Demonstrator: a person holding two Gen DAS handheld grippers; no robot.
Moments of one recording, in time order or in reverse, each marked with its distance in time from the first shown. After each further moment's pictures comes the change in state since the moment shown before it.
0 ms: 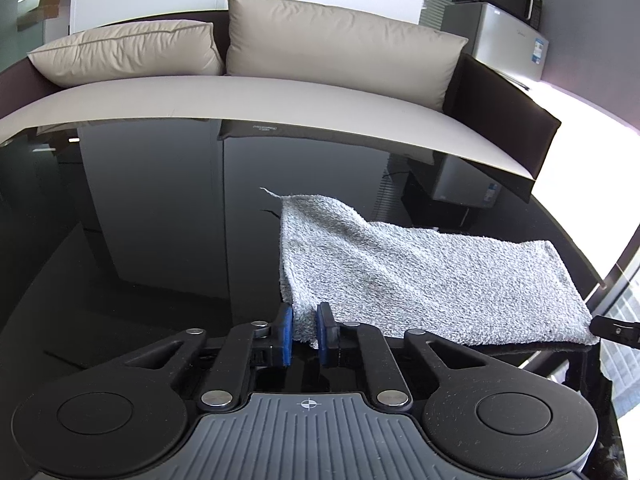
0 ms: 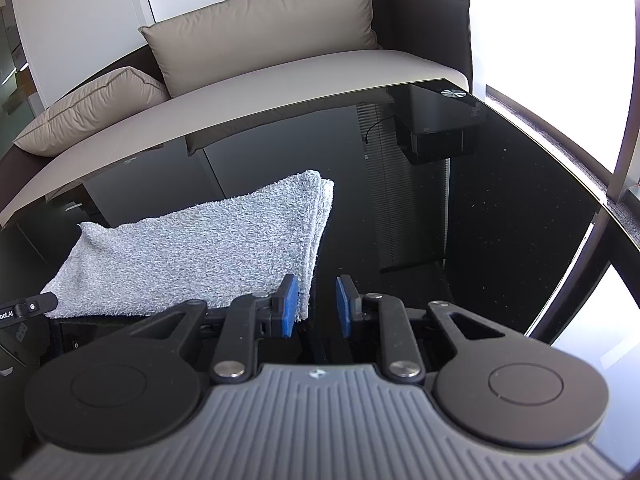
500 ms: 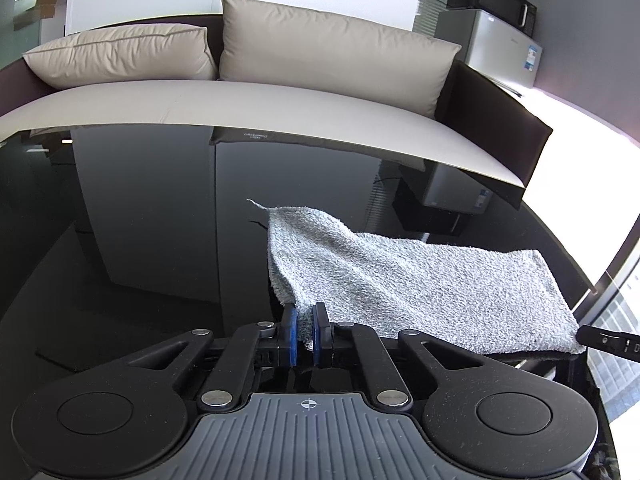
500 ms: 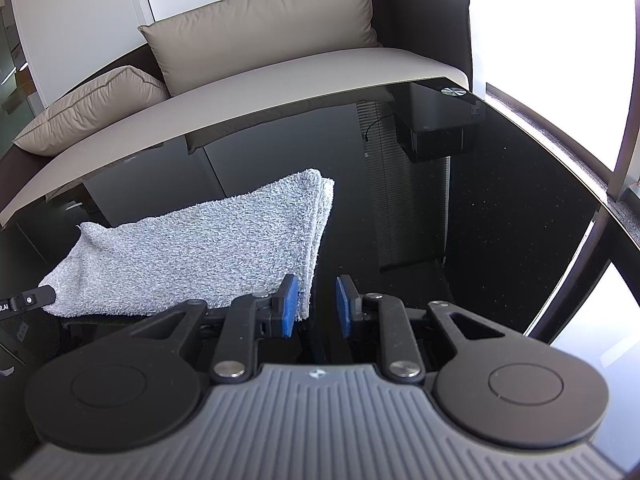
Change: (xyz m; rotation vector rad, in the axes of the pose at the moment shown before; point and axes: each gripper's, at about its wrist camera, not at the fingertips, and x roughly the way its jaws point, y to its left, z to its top) left arm -0.005 -0.006 0.004 0.001 -0.025 -0.018; right arm 0.000 0.001 0.000 -0.004 0.007 0.001
